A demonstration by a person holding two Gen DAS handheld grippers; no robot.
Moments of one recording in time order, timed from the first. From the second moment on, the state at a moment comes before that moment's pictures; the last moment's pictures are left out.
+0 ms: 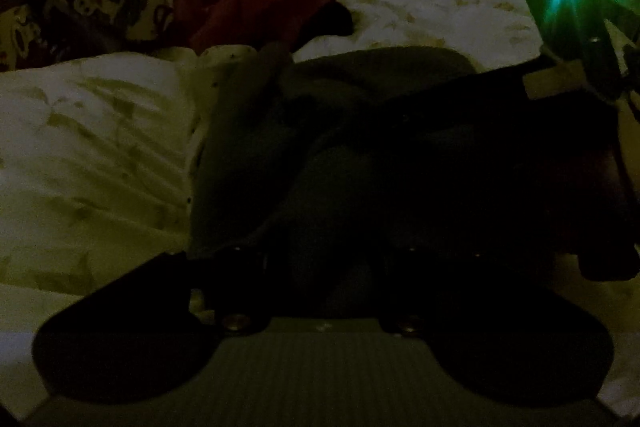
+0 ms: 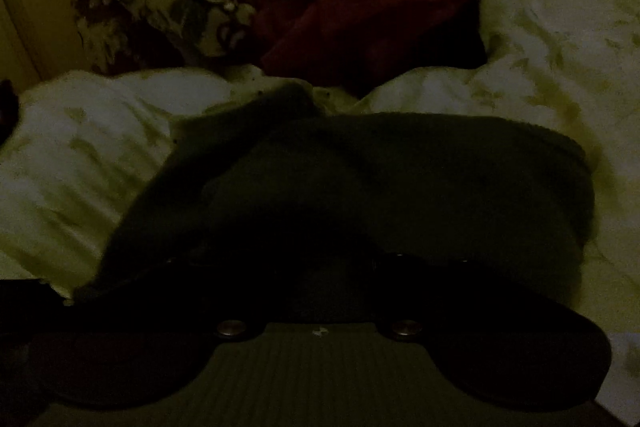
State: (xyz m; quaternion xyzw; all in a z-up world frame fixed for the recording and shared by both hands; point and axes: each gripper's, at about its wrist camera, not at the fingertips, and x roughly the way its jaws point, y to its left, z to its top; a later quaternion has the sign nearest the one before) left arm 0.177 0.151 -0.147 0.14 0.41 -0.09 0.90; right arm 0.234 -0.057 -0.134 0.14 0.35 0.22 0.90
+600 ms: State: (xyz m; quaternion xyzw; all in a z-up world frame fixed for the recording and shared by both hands) left arm 0.197 0.265 -0.084 -0.12 0.48 -0.13 0.86; right arm 0.137 -0.209 -0.116 0.37 0.32 0.14 0.86
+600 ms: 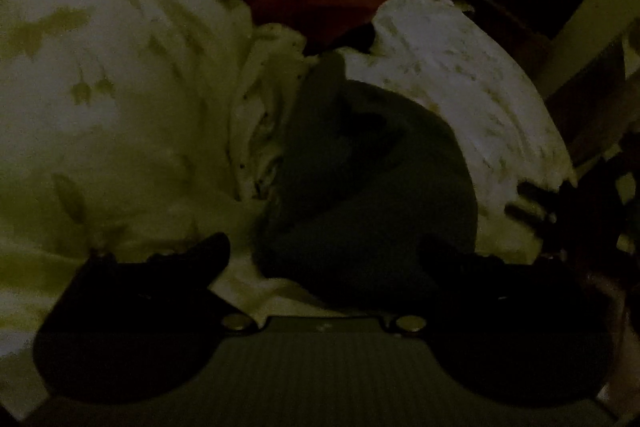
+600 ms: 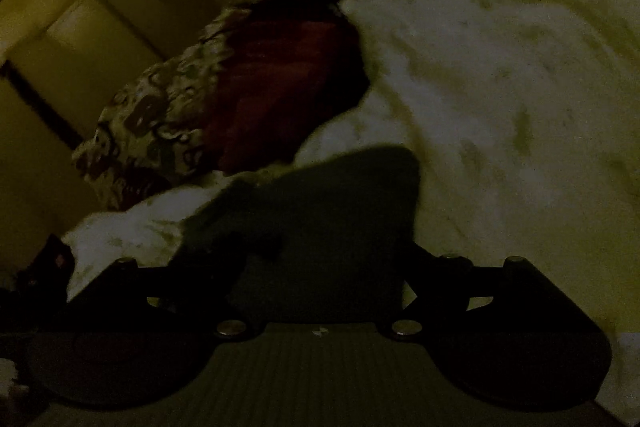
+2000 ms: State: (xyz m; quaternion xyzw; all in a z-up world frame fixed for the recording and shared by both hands) left arm 0.236 0.242 -0.163 -0.14 0.55 -0.19 0.80; right arm 0.200 -0.195 -0.204 0.53 0.31 0.14 0.78
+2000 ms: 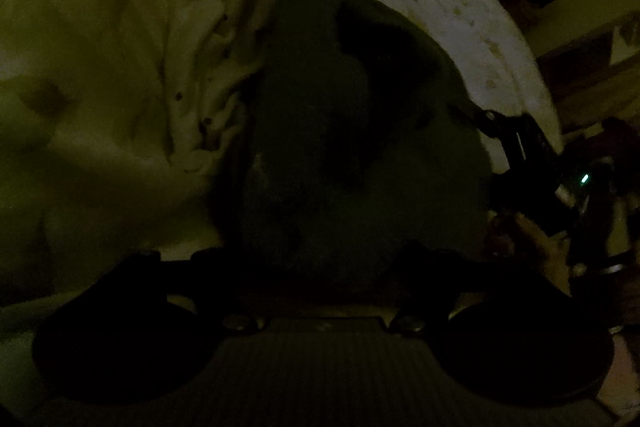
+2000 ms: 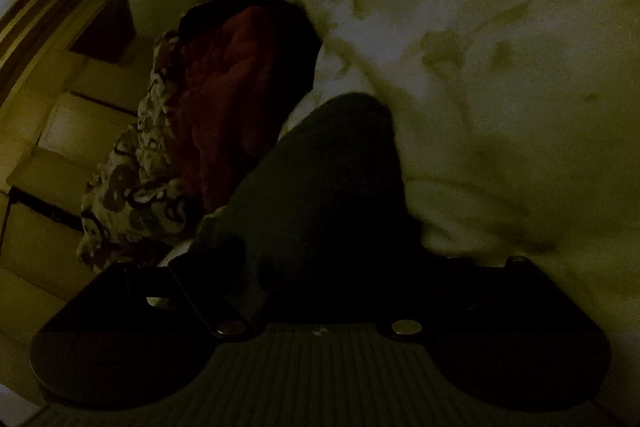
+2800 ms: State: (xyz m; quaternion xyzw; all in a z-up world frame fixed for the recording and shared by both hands) left arm 0.180 0.151 -0.083 0.01 0.47 -0.21 0.86; right arm 0.142 -0.197 -0.080 0.34 0.22 0.09 0.91
